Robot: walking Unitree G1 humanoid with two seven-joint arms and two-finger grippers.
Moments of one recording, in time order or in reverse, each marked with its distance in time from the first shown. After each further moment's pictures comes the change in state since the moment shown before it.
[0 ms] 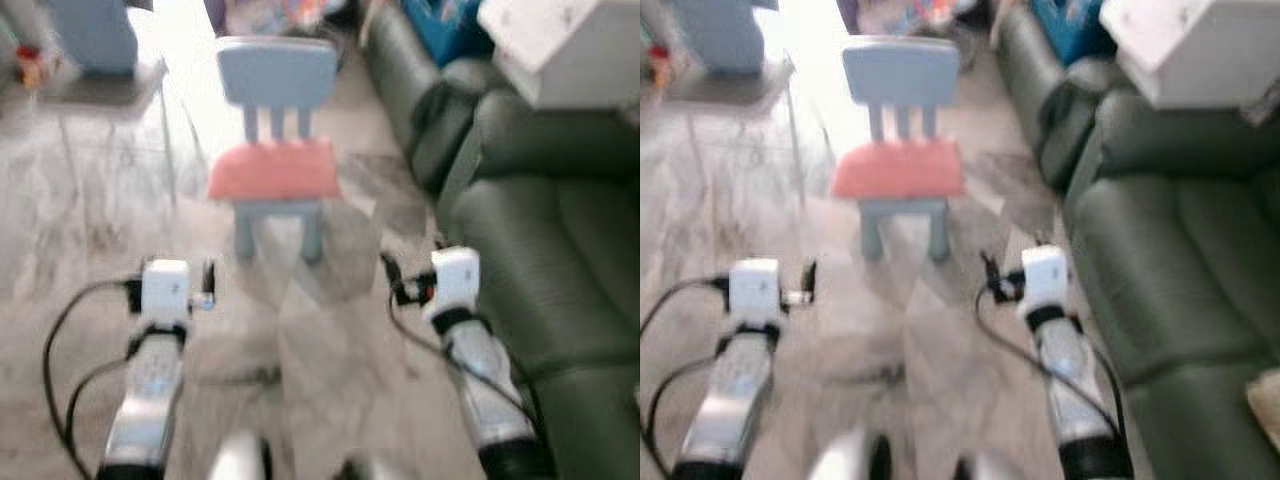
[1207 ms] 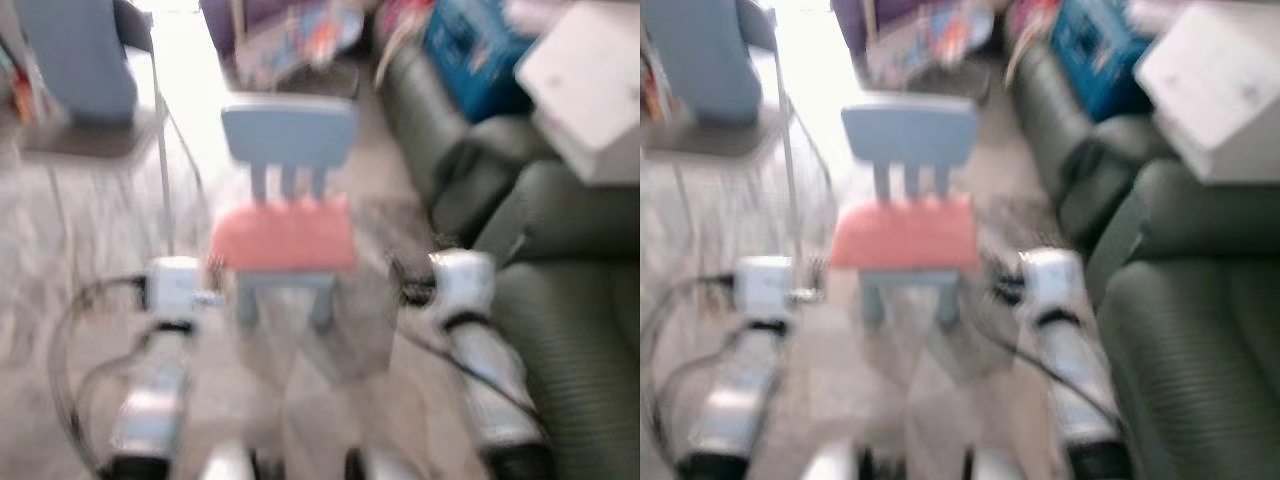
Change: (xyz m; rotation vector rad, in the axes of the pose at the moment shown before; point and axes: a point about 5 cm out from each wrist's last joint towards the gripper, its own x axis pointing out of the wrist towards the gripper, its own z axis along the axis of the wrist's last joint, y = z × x) left arm 0.003 0.003 -0.002 0.012 0.022 0.035; right arm 0.000 0.008 0.000 0.000 -0.007 0.043
